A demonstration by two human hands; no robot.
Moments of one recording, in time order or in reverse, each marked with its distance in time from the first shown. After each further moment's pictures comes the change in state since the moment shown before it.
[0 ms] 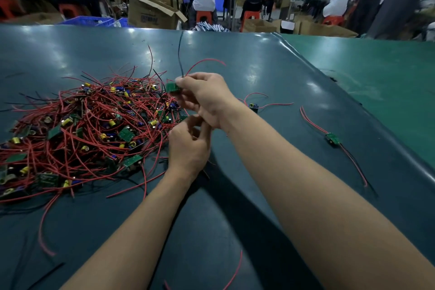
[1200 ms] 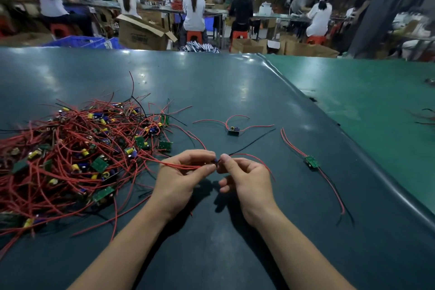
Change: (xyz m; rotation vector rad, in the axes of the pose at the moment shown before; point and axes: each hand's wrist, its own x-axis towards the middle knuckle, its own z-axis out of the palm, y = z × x) left_hand -0.015 0.026 0.013 -0.344 -0.309 -0.183; right_hand -0.093 0.060 -0.098 0.062 0.364 -0.015
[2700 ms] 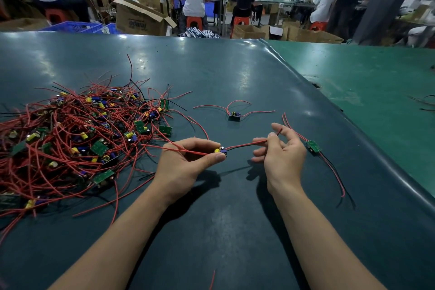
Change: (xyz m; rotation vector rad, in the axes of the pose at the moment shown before) left_hand -0.006 0.010 0.001 0.072 -0.041 -0.057; right_hand 0.027 -0.003 -0.037 -0.068 0.386 -0.255
